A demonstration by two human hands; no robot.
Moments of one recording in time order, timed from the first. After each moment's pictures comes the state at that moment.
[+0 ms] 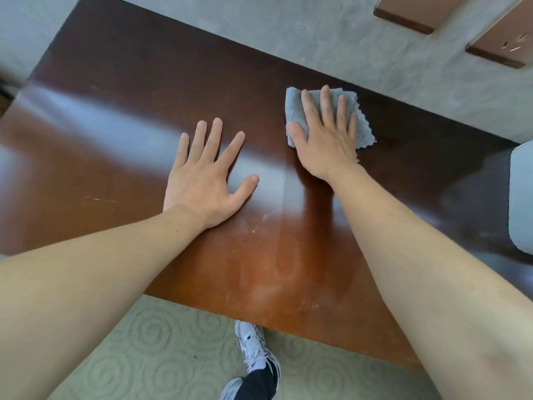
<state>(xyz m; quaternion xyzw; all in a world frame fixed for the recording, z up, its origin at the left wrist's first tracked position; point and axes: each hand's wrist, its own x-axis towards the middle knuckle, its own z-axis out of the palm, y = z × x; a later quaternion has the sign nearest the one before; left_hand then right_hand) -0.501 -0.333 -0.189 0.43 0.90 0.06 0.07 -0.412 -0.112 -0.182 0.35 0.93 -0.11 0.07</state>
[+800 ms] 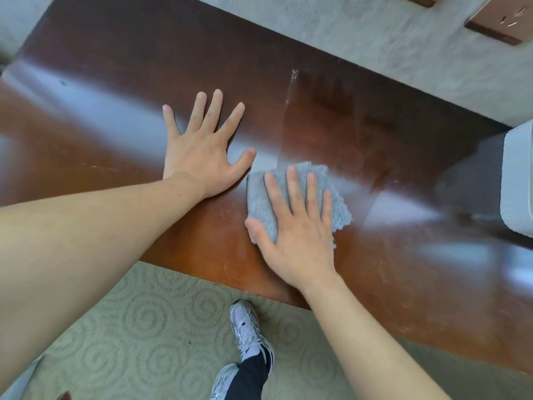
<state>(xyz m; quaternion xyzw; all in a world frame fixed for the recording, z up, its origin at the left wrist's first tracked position) -0.503 -0.332 -0.191 0.42 0.90 0.03 0.05 -0.293 -0.271 -0.185 0.30 0.95 -0.10 0.07</state>
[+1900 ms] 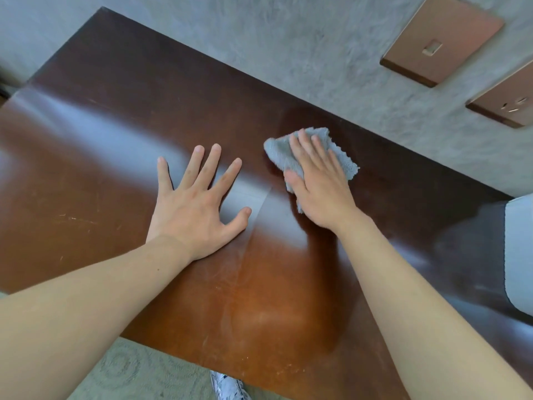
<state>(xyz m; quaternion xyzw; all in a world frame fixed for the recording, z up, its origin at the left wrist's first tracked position) -0.502 -0.330 -0.194 0.42 0.91 0.02 0.05 -0.401 -0.108 -0.181 0.19 0.97 -0.14 0.06</state>
